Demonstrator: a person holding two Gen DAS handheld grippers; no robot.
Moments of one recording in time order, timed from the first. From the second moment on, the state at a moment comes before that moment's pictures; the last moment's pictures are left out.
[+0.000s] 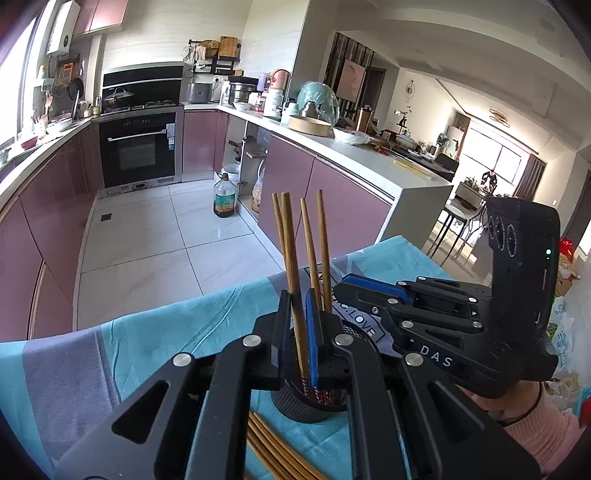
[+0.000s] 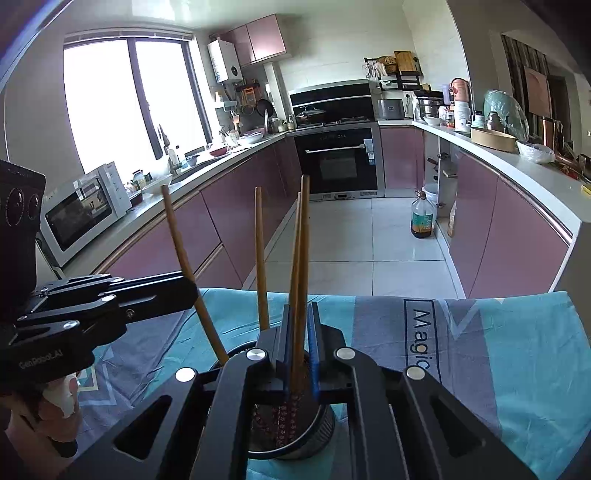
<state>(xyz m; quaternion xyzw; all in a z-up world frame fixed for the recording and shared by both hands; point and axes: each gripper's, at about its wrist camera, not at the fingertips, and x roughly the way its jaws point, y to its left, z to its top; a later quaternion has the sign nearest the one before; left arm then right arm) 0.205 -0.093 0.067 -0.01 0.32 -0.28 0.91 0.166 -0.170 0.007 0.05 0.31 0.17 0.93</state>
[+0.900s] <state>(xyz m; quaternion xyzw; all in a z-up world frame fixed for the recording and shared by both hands) 0.131 -0.011 0.010 -0.05 0.32 -0.20 0.92 0.079 -0.142 -0.005 0.02 0.30 0.27 0.92</state>
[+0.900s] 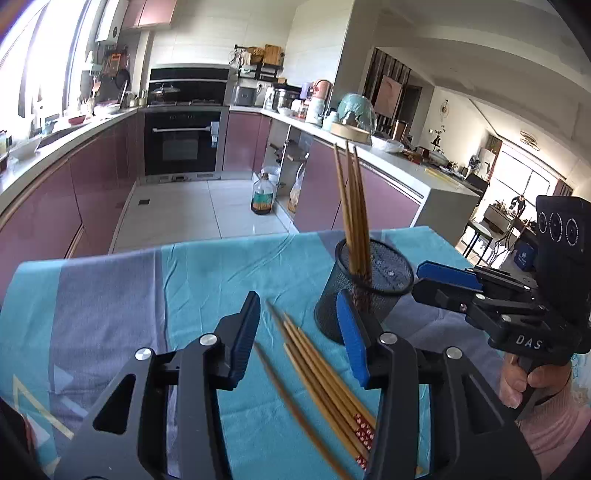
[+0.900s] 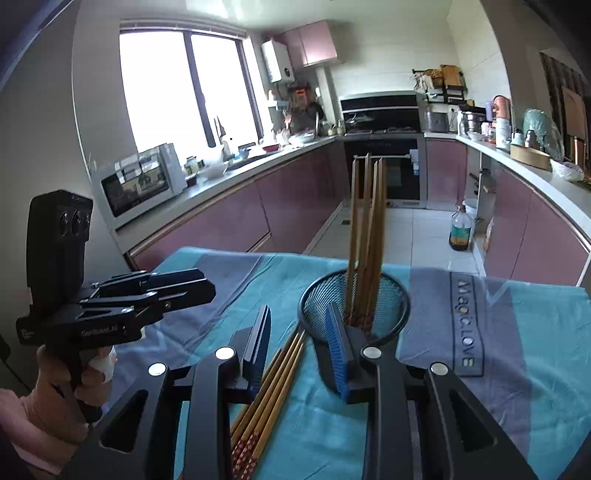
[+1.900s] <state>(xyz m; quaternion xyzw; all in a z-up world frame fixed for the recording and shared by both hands) 0.118 -0.033 -0.097 -0.04 0.44 -0.18 0.88 0.080 -0.103 -0.094 -0.01 0.43 0.24 0.87</state>
